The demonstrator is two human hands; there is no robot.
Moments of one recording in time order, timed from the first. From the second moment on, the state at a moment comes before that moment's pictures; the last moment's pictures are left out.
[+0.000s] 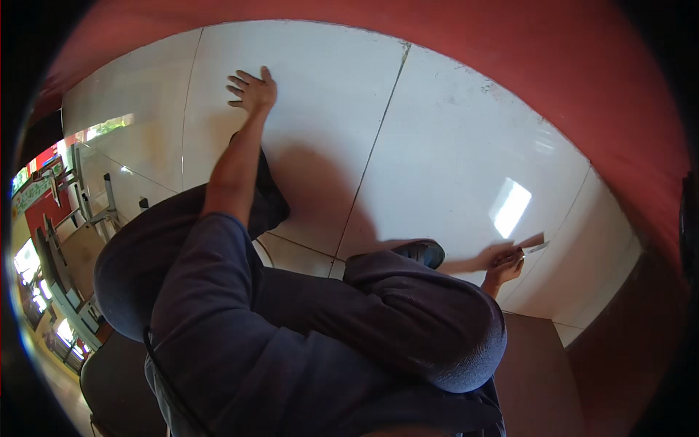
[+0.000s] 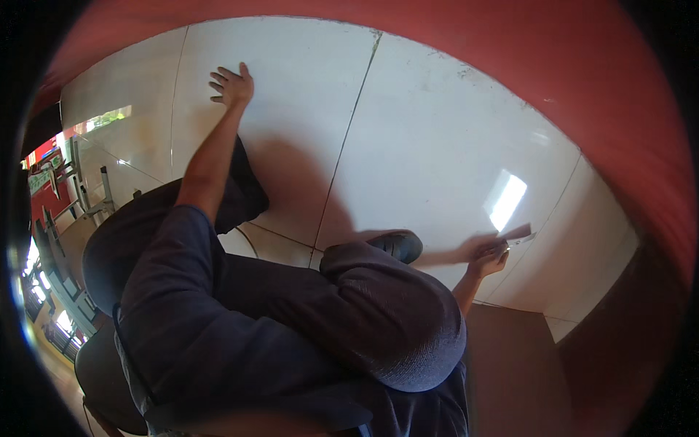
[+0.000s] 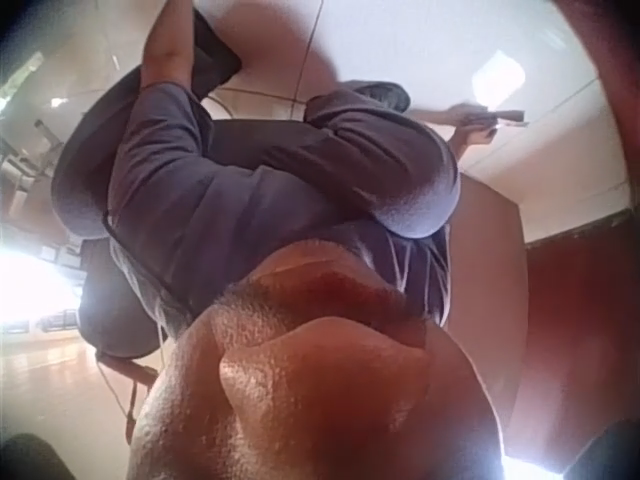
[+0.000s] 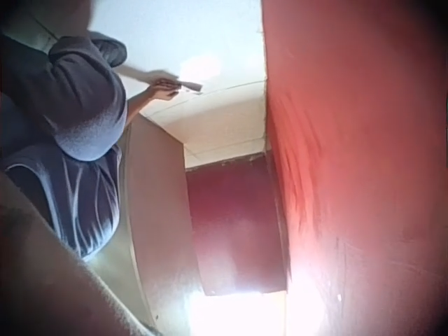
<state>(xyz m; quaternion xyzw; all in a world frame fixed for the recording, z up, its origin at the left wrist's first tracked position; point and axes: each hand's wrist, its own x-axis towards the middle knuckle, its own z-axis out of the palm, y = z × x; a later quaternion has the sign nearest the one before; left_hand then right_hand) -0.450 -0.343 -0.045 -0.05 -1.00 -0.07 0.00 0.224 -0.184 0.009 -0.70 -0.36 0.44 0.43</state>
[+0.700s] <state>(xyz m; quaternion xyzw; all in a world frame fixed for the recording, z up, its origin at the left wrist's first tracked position) -0.313 -0.277 0.006 -0.87 -0.38 0.07 -0.29 0.269 -0.188 -0.062 -0.67 -0.62 0.07 0.41</state>
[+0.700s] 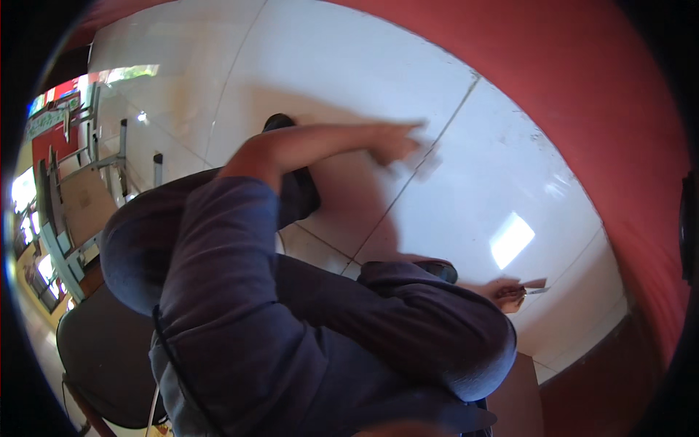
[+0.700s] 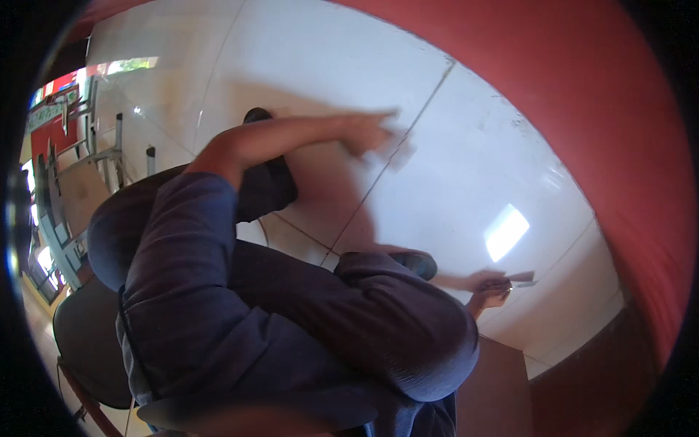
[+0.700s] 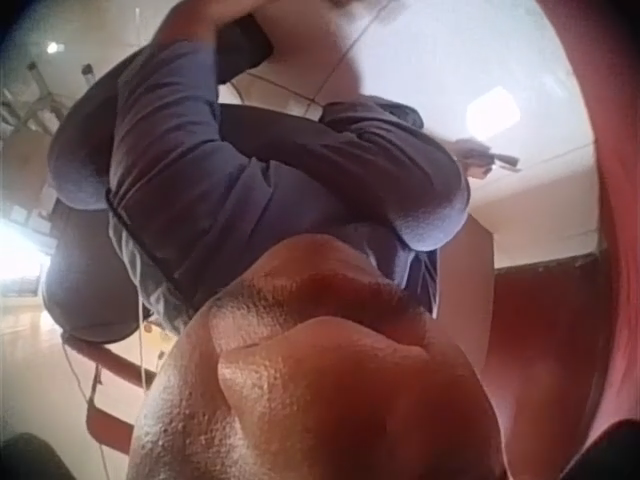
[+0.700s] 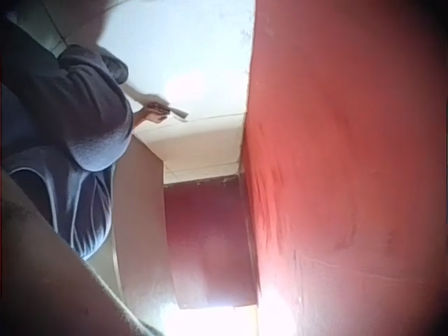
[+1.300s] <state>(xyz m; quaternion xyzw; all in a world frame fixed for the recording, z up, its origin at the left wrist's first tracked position) -0.664 -0.365 0.193 -0.57 -0.68 0.39 -0.24 0.009 -0.259 0.043 -0.54 -0.51 0.62 0.25</state>
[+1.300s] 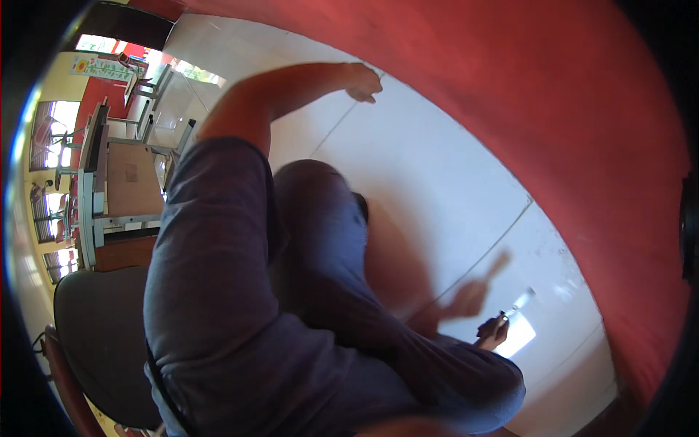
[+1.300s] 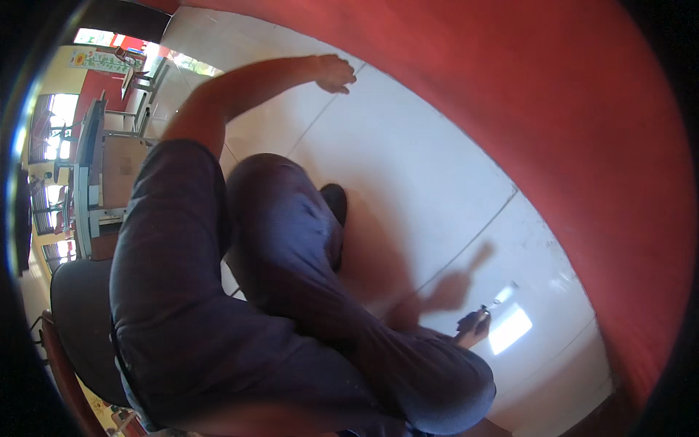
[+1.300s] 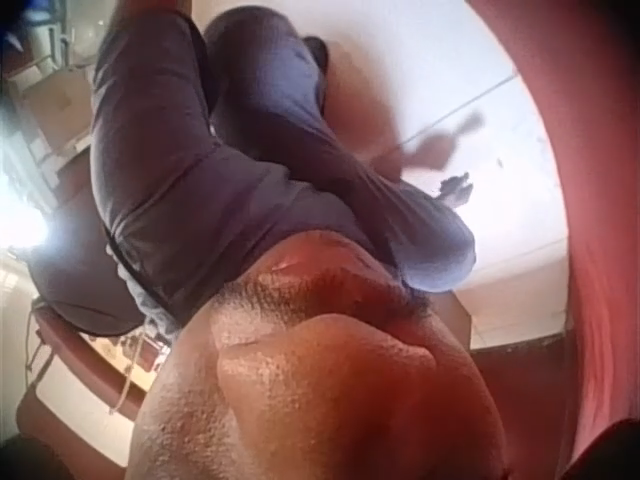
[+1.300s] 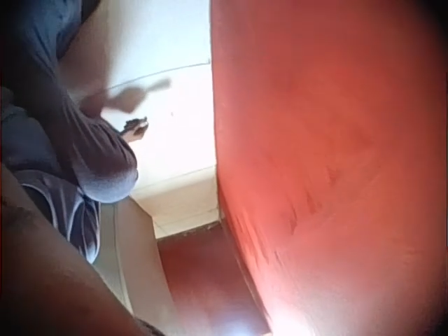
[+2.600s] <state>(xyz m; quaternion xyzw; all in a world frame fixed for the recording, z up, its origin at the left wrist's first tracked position) -0.562 -0.352 -0.028 -0.51 -0.84 -0.17 -0.03 -0.197 -0.376 0.123 -0.50 -0.76 0.41 -0.06</state>
